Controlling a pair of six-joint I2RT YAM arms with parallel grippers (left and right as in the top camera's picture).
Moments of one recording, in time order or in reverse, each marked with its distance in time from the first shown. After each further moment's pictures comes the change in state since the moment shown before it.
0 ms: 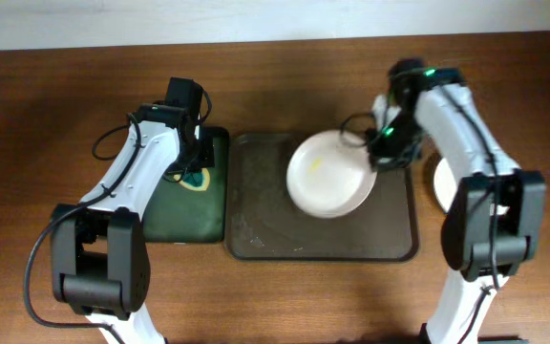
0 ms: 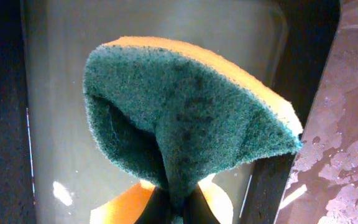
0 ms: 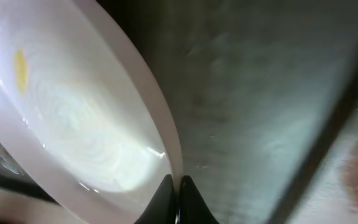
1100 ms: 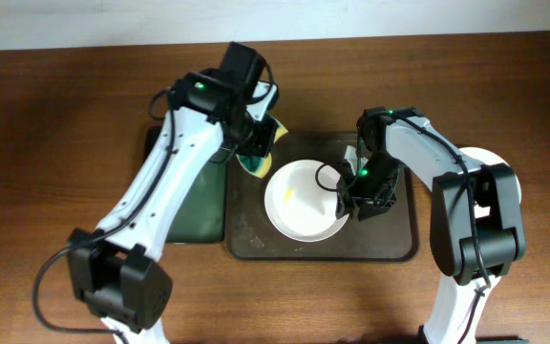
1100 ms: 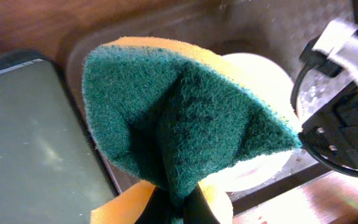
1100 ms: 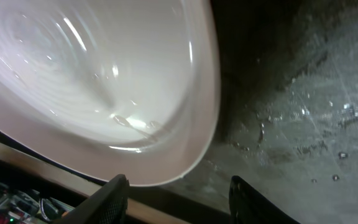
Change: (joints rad) left arm -0.256 -0.014 0.388 -0.287 0.212 0.153; right arm 0.089 -0.003 -0.270 0.059 -0.160 0.001
